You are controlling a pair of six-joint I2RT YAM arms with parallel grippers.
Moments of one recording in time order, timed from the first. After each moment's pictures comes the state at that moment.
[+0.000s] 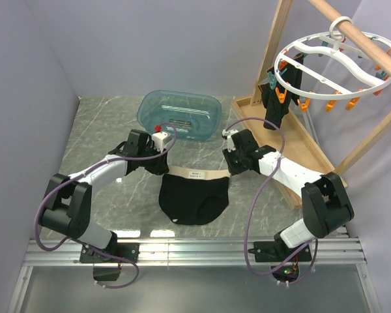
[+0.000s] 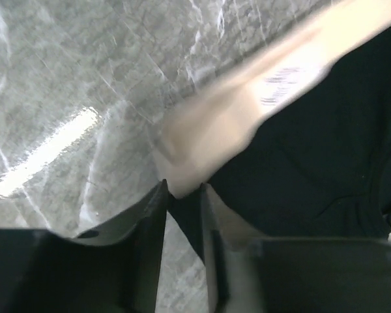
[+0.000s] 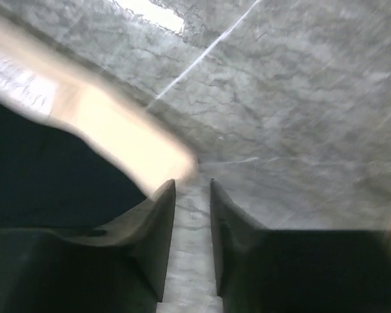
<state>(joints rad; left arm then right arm) -0.35 1.47 0.85 -0.23 0.42 0.07 0.47 1.50 0.94 -0.43 -0.02 0.04</state>
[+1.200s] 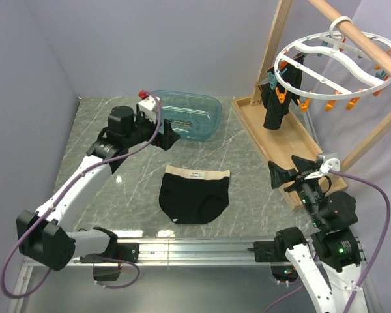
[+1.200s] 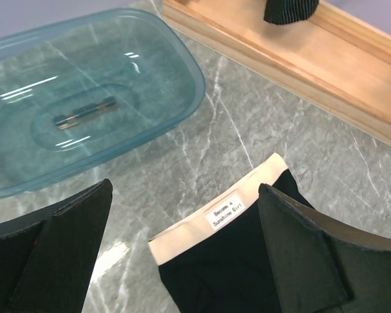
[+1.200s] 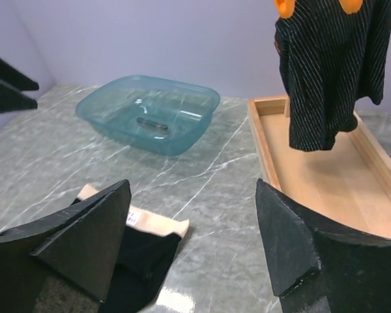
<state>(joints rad) -0.39 1.21 1.10 -0.18 0.36 -0.05 0.24 0.26 0.81 -0.48 -0.07 0.12</state>
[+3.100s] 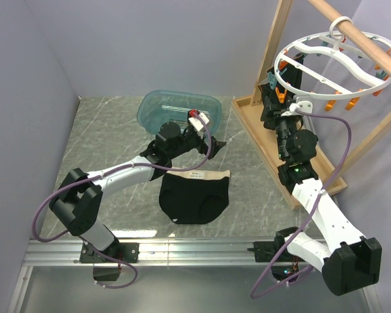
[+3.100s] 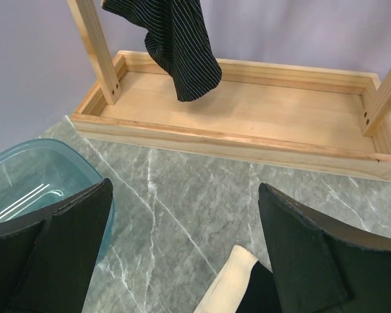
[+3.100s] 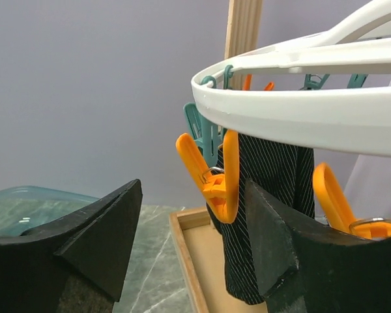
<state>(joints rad) -0.75 1.57 1.03 0.54 0.26 0.04 0.25 1.01 0.79 0.57 0.20 -0.09</state>
